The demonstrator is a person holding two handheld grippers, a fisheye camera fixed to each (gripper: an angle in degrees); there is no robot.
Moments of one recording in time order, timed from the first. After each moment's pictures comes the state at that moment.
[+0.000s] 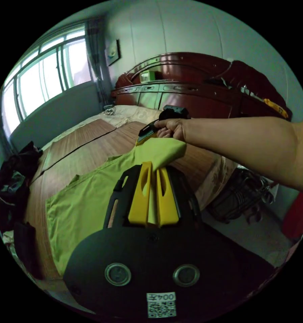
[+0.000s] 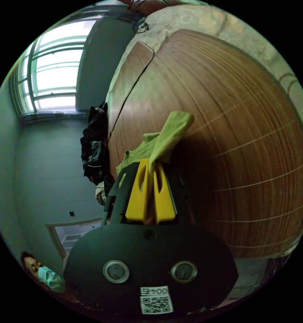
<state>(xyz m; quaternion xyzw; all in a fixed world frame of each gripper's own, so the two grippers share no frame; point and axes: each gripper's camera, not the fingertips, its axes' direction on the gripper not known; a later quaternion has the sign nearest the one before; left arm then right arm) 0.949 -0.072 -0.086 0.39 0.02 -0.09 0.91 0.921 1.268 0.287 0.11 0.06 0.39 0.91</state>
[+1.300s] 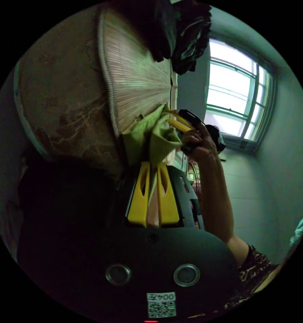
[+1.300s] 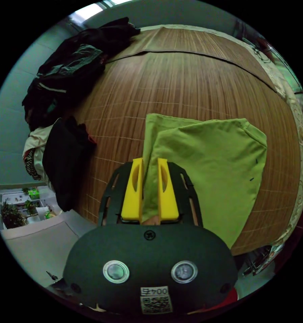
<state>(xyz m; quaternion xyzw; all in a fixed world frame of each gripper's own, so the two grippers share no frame) 0.530 0.484 0.341 0.38 0.51 -0.62 0.46 0.554 0.911 0.697 -0.11 0.34 0.21 0.91</state>
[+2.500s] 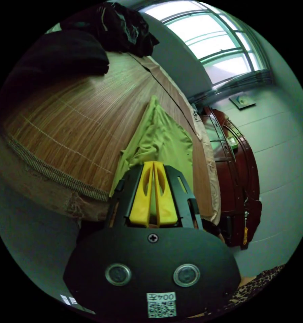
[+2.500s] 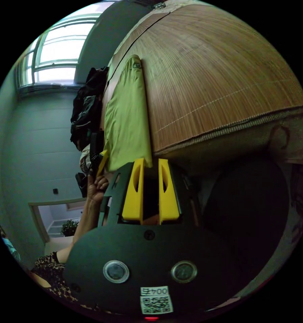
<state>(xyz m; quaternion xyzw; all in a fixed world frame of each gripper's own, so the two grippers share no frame) 0.468 0.425 0.342 0.30 0.31 -0.52 0.73 0.539 1.341 0.489 0.06 0.08 0.37 0.92</state>
